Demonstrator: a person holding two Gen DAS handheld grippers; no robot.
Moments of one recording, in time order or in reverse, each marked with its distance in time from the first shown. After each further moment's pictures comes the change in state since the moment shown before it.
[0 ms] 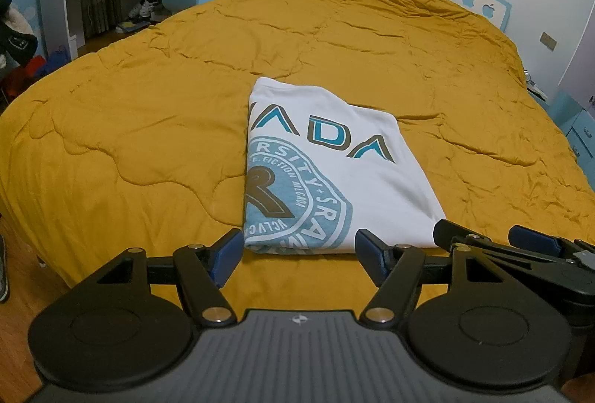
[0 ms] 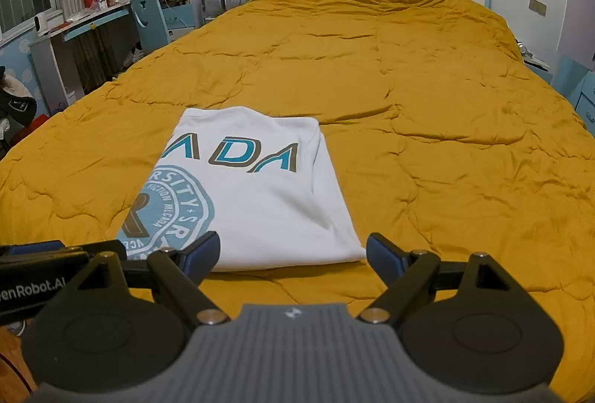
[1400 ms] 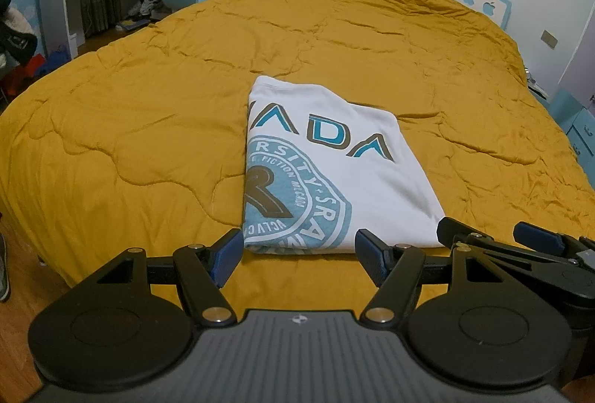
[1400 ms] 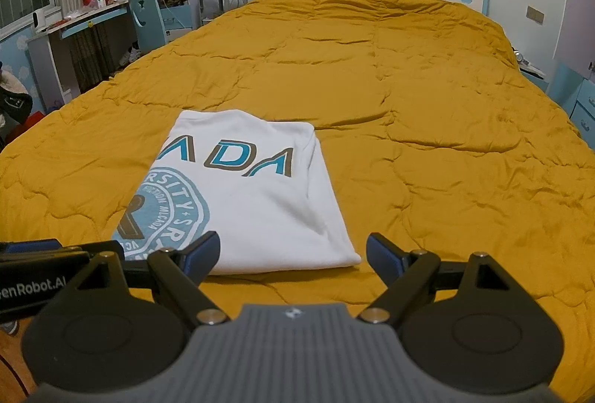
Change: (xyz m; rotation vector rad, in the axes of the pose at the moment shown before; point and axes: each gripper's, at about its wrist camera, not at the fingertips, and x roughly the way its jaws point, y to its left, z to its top) left arm 0.002 -0.001 0.003 -0.006 0.011 0.007; right arm -0.006 0.001 0.003 -0.017 -0.011 -0.024
